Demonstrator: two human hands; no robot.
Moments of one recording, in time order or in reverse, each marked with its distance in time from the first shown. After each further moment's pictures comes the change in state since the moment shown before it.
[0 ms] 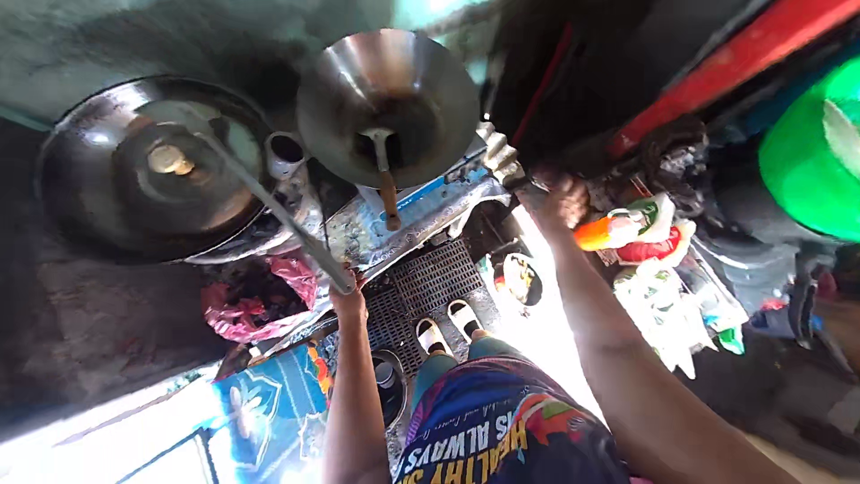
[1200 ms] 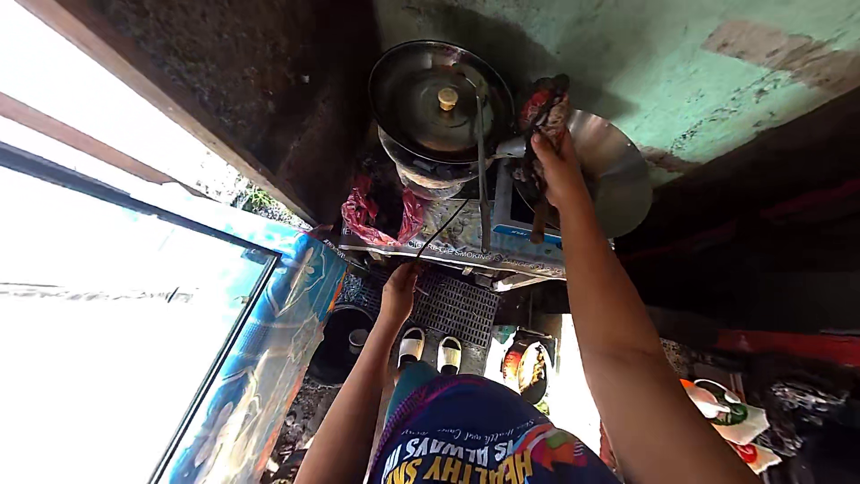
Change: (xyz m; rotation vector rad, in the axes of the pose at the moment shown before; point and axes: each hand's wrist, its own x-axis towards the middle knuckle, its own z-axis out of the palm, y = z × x) left_hand -0.103 0.009 -0.095 0.217 0.073 0.115; right_hand -0.118 -0.334 -0.052 0.953 -0.812 -0.909
